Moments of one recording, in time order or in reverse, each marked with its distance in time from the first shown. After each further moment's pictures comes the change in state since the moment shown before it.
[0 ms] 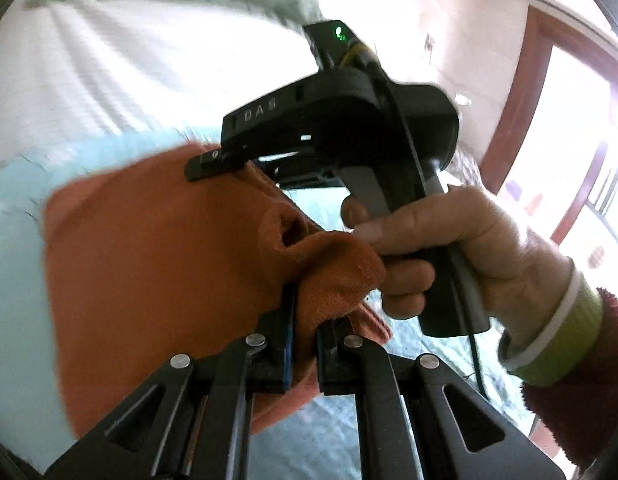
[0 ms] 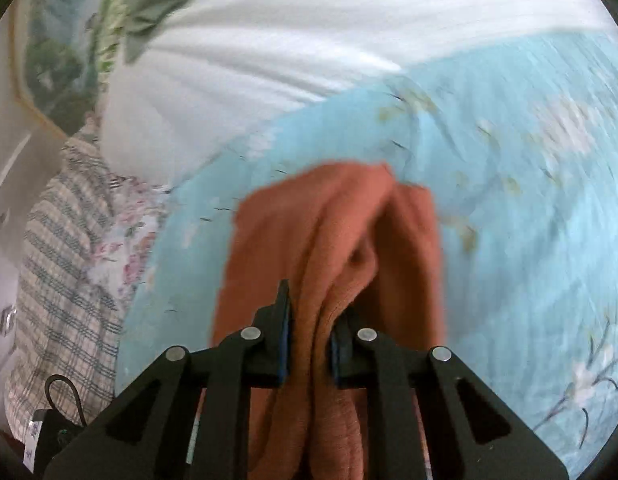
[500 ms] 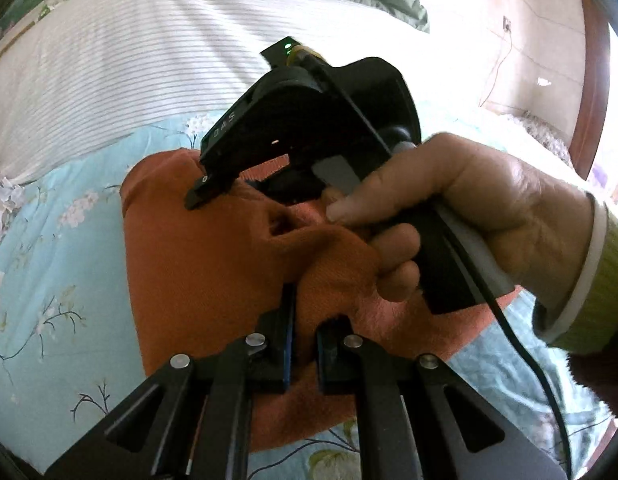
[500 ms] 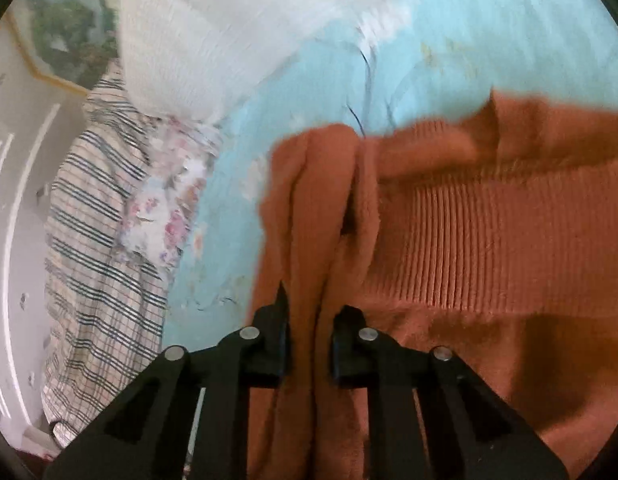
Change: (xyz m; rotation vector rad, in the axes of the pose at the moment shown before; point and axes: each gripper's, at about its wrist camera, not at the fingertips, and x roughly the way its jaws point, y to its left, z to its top) left arm -0.062 0.086 -0.043 -0.010 -0.003 0.371; right arm 0.126 0.116 0.003 -0.034 0.173 0.264
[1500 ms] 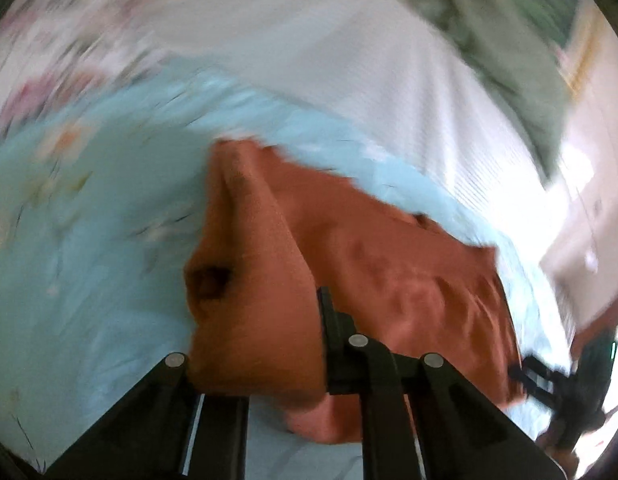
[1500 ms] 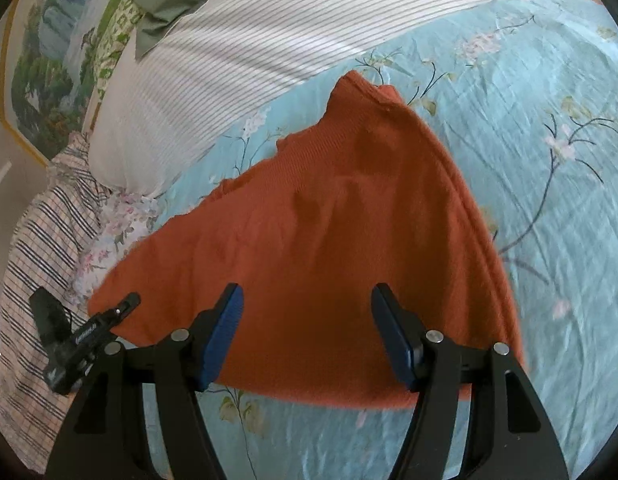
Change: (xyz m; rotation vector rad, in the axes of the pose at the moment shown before) left arm -0.053 0.139 -0.016 -0.564 -0.062 0.065; right arm -0.156 -0.024 -0.153 0.137 -0.332 -0.322
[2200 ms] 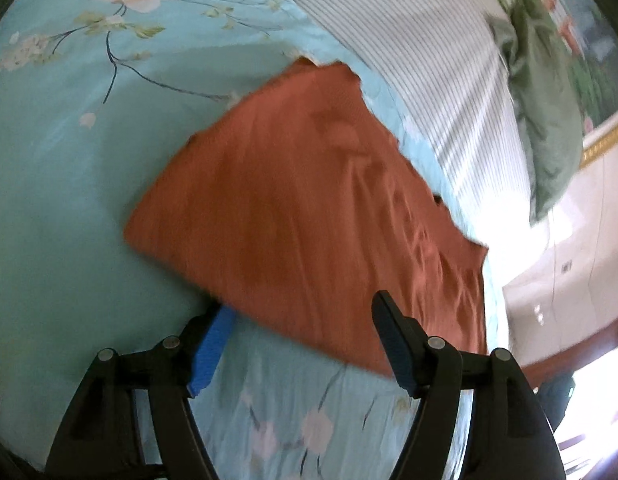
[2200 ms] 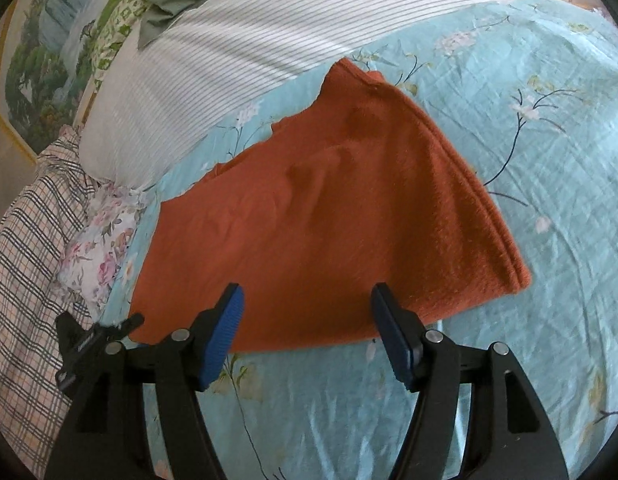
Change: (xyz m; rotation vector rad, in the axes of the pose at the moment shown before) left arm 0.007 0.098 -0.058 -0.391 0.139 -0.134; right arm -0.011 0.021 -0.052 -0.032 -0.047 -0.093
